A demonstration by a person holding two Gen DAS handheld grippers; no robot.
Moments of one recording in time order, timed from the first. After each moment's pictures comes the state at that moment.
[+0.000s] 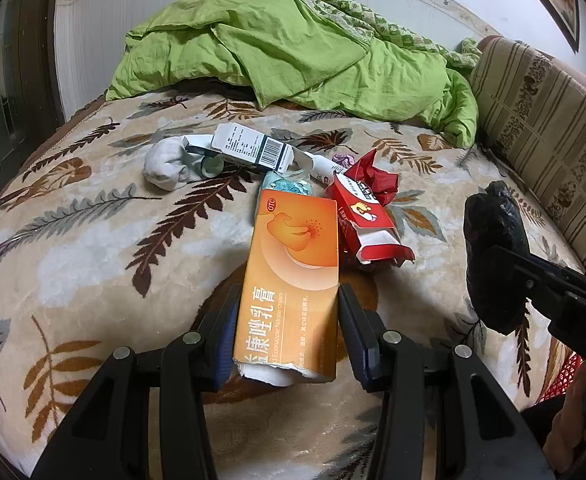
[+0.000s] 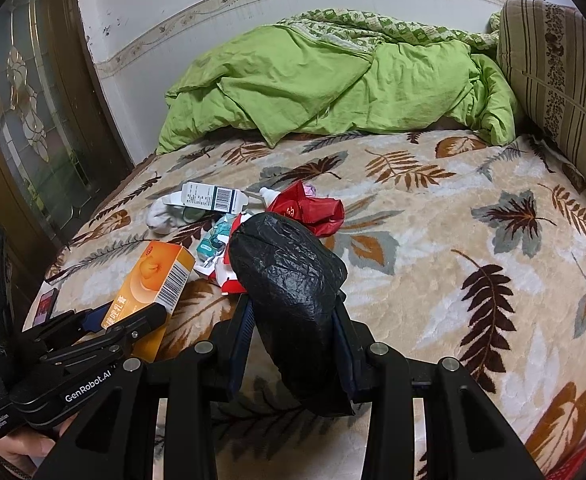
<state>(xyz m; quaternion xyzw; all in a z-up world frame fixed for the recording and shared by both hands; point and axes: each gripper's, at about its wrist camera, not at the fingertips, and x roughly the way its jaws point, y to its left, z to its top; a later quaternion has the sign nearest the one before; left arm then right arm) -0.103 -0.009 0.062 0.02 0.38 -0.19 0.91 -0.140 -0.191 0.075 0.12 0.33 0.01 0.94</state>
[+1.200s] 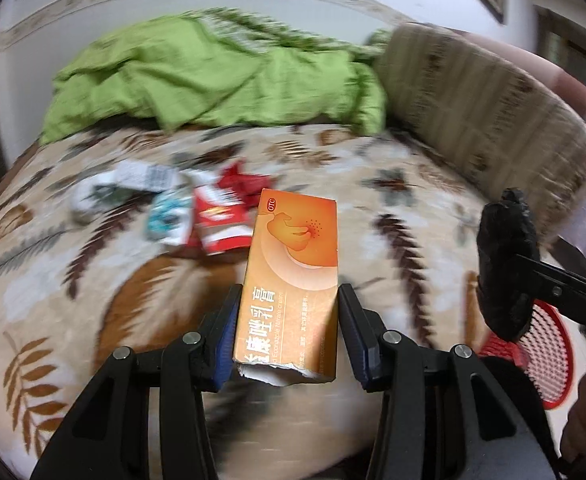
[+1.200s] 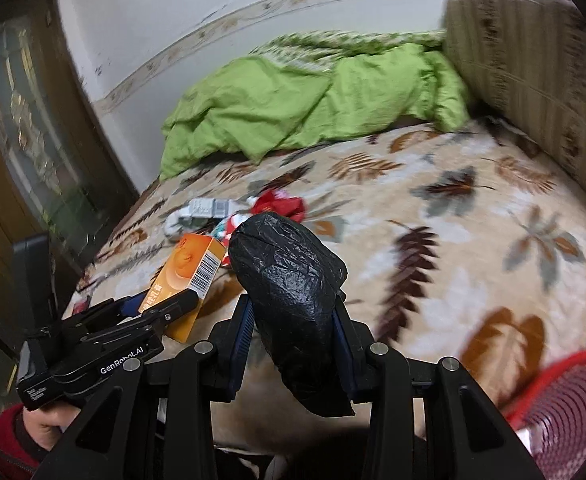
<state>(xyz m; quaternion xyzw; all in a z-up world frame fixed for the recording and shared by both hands) -0.182 -0.072 0.101 0.05 0.35 -0.32 0.88 -0.270 -0.244 0.110 0.19 0.30 -0.02 0.94</state>
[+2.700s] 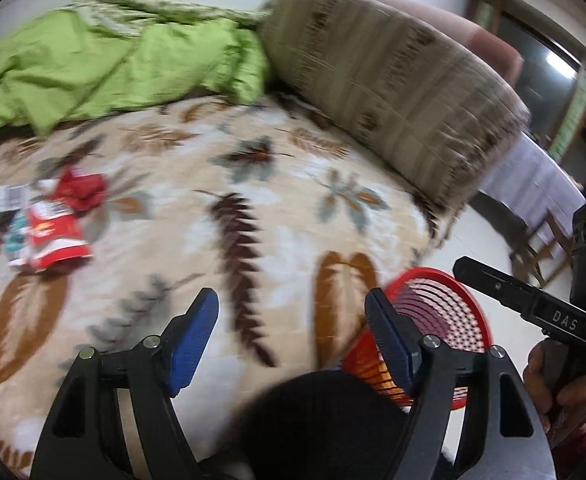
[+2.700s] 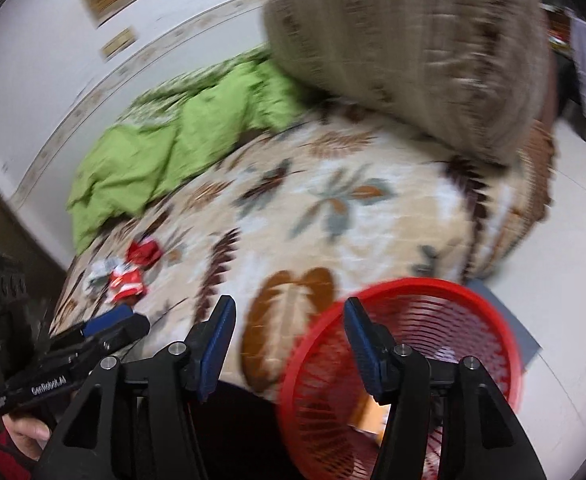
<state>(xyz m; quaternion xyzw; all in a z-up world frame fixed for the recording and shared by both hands) -0.226 -0.175 0.115 0.06 0.40 -0.44 0.80 -0.376 -0.358 0.104 0.28 0.29 -0.16 0.90</state>
